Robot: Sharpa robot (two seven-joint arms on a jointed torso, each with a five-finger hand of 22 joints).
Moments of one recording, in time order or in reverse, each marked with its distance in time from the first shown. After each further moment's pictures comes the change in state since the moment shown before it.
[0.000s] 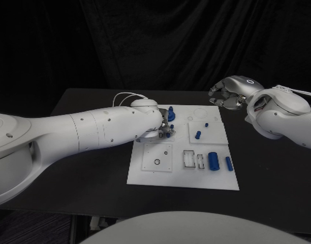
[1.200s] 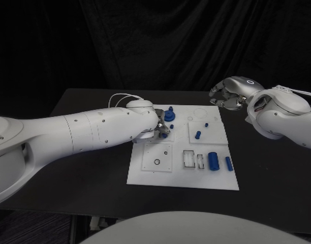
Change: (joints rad) left arm -0.002 -0.040 0.000 0.032 0.000 -0.016 0.001; left_hand -0.056 -0.095 0.295 -0.102 0.076 0.037 -0.001 -0.081 0.073 0.000 0.000 0.000 0.000 0.000 0.000 0.000 0.000 0.000 0.000 0.000 -0.008 0.000; right arm -0.002 -0.004 0.000 -0.002 0.000 0.010 -0.005; right_hand 0.004 -0.004 0.003 -0.003 0.000 0.000 0.000 0.000 -0.002 0.000 0.000 0.000 0.000 0.000 0.000 0.000 0.000 0.000 0.000 0.000 -0.006 0.000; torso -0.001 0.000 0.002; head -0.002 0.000
